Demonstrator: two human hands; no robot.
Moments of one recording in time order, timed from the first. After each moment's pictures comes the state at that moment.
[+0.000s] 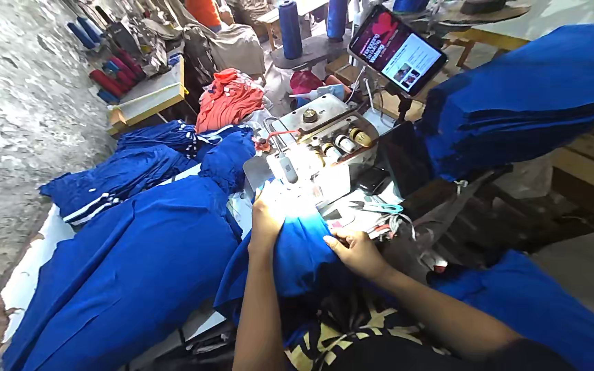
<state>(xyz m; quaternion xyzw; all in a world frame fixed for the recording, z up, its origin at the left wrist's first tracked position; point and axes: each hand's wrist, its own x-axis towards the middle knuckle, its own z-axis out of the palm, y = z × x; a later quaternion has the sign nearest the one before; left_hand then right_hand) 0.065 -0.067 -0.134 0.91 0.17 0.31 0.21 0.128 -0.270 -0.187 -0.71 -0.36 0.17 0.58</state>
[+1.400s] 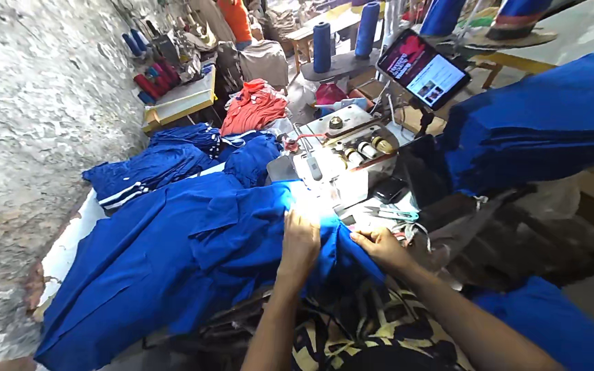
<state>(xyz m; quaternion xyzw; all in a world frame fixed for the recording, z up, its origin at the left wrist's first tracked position) 0.031 -0.129 -0.137 0.93 0.17 0.29 0.14 0.152 -0.283 -0.177 -0.69 -0.37 0.25 0.57</state>
